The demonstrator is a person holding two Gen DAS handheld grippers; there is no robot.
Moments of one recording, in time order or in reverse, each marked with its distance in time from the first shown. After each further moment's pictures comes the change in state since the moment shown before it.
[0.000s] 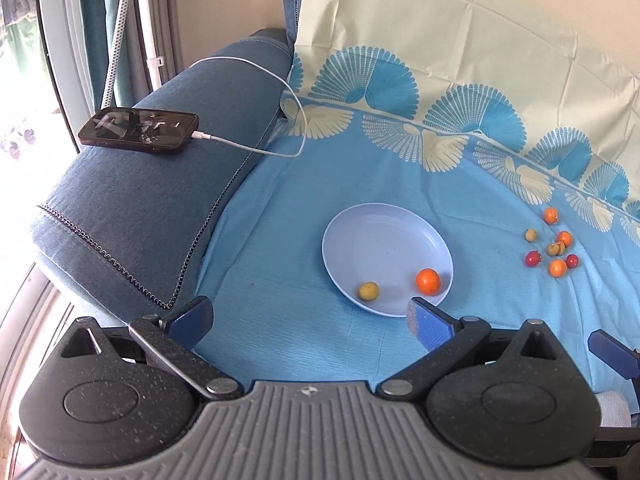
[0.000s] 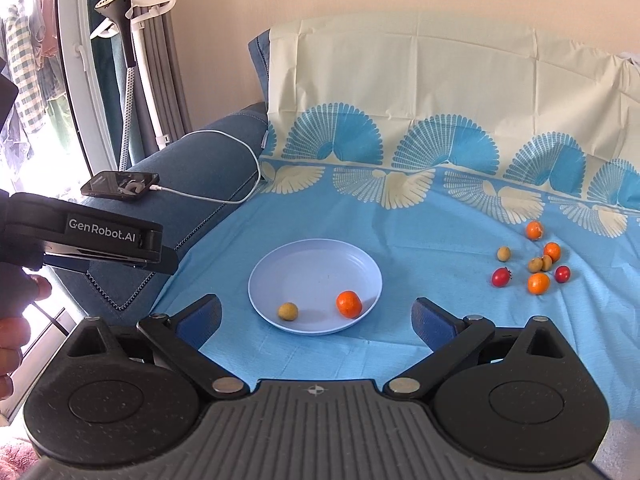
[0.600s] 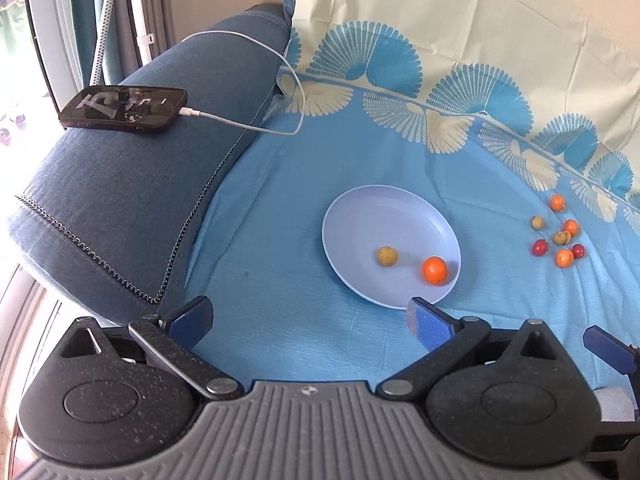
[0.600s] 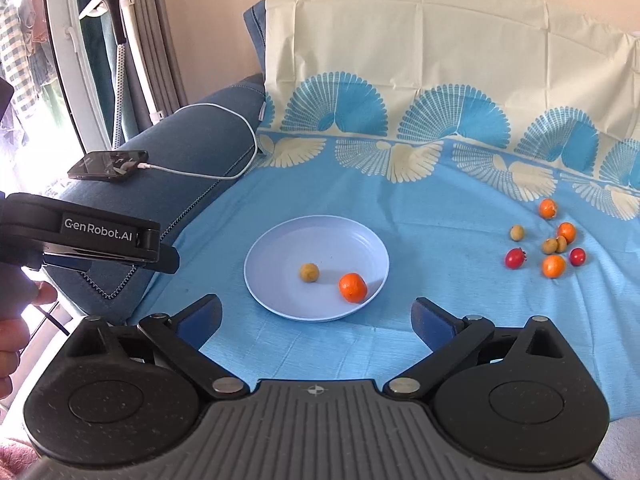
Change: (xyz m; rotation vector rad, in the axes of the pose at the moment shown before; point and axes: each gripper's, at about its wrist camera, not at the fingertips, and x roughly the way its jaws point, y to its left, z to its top) left arm 0.030 0.004 0.007 0.004 0.064 -0.016; right arm 0.032 -0.002 0.004 0.012 0.080 0.005
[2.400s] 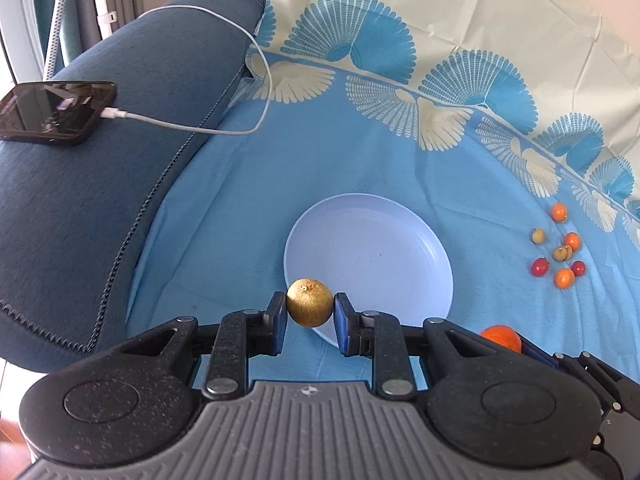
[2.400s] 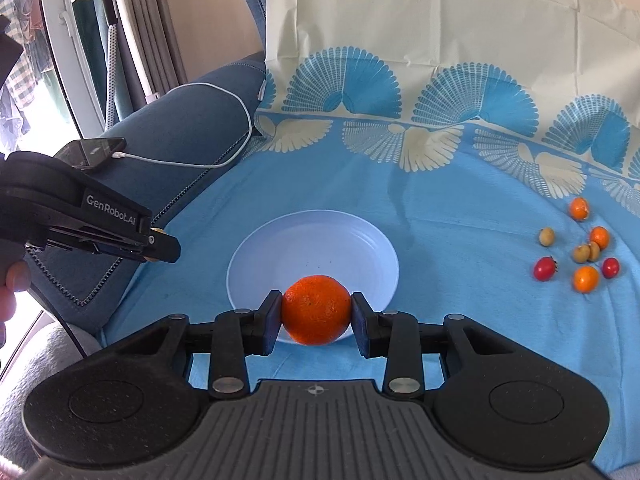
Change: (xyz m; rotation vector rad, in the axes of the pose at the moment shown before) left arm 0.087 -0.018 0.058 -0.013 0.086 -0.058; right arm 0.079 -0.016 0.024 -0.012 0.076 0.040
